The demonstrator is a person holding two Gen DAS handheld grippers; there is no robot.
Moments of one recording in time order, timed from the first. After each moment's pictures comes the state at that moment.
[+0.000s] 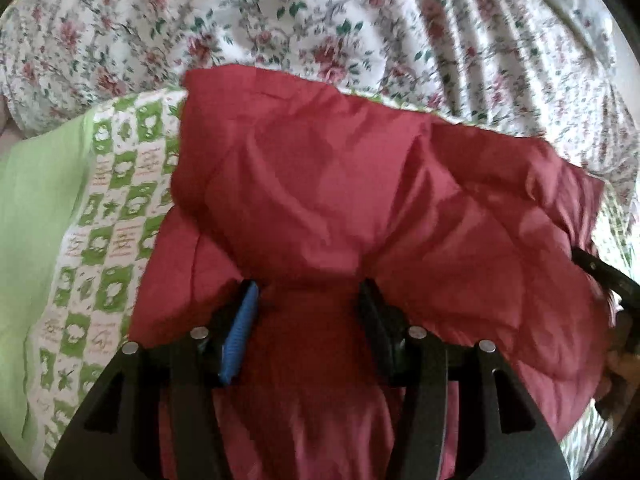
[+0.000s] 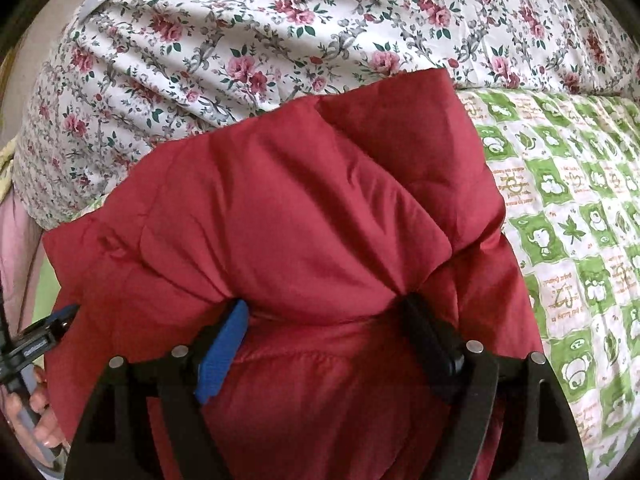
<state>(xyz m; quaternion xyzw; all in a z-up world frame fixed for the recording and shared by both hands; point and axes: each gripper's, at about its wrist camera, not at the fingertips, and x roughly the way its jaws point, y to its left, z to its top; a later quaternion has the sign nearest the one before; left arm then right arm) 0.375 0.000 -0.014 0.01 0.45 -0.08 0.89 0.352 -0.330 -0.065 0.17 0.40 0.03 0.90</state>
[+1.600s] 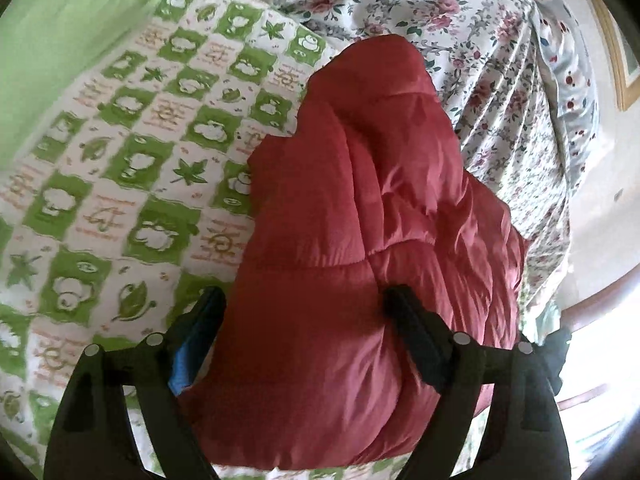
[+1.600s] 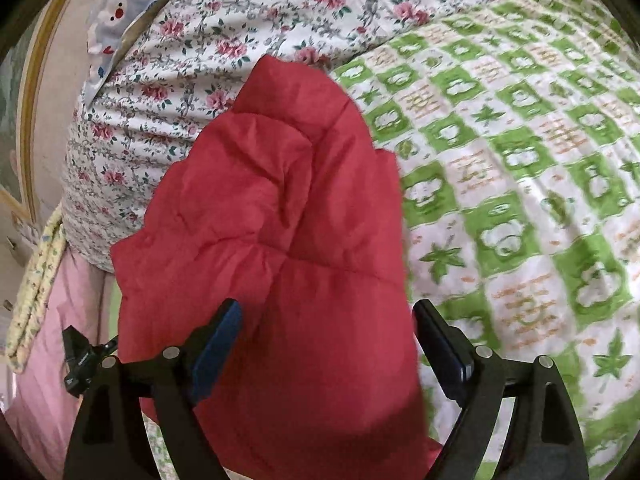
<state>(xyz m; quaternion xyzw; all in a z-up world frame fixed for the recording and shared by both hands) 0.351 0.112 -0.050 -0.25 0.49 -0.16 0.82 0.274 -0.400 -0.092 0.33 0.41 0.09 0.85</state>
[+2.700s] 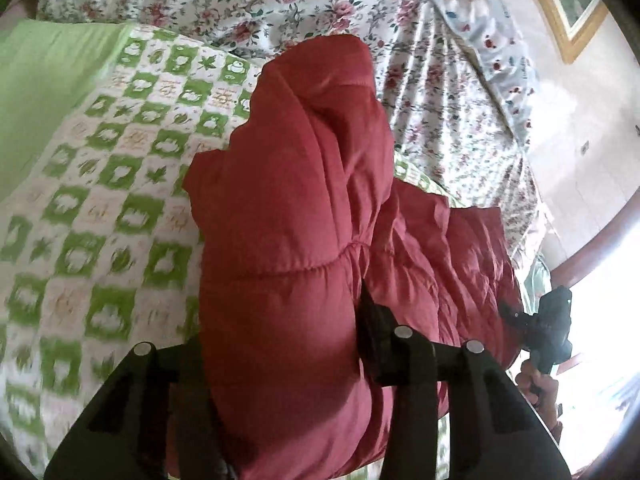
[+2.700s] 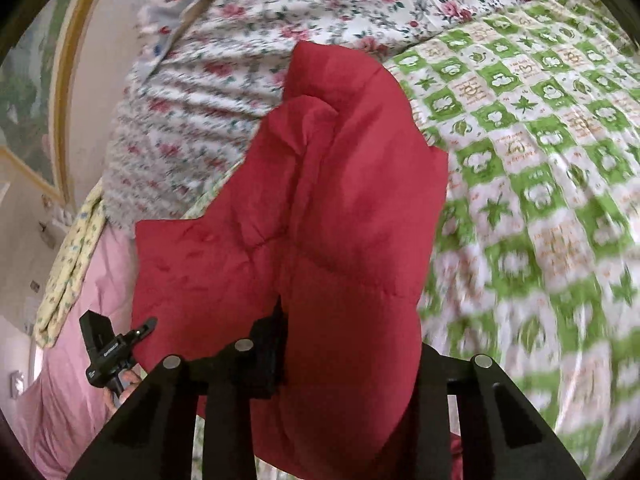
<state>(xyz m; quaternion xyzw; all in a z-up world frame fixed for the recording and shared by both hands) 0.272 0.101 -0.007 -0.20 0.44 -0.22 0.85 0.207 -0.374 -0.046 0.34 0.41 0.16 0.83</state>
